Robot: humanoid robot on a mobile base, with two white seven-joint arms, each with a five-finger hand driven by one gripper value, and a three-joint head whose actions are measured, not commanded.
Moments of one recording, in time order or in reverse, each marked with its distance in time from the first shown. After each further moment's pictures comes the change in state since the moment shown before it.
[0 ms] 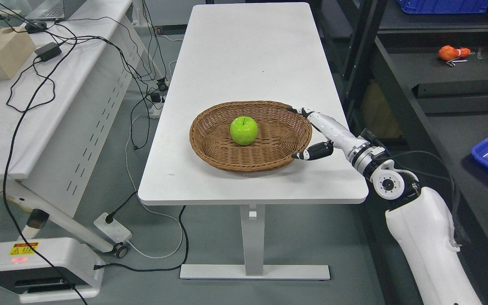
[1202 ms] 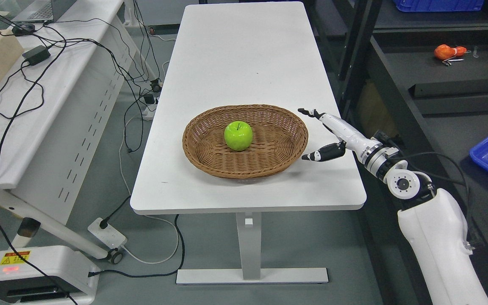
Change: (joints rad) left arm 0.000 0.000 0.000 0.000 0.000 -0.002 0.000; right arm 0.016 -0.031 -0.038 0.001 -0.046 -0.006 0.057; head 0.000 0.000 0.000
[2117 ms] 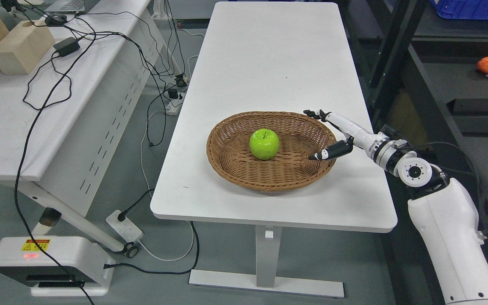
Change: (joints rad) left arm 0.000 0.000 0.000 0.000 0.000 0.002 0.000; right arm -0.055 -0.046 0.009 0.049 -0.110 0.053 0.134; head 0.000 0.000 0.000
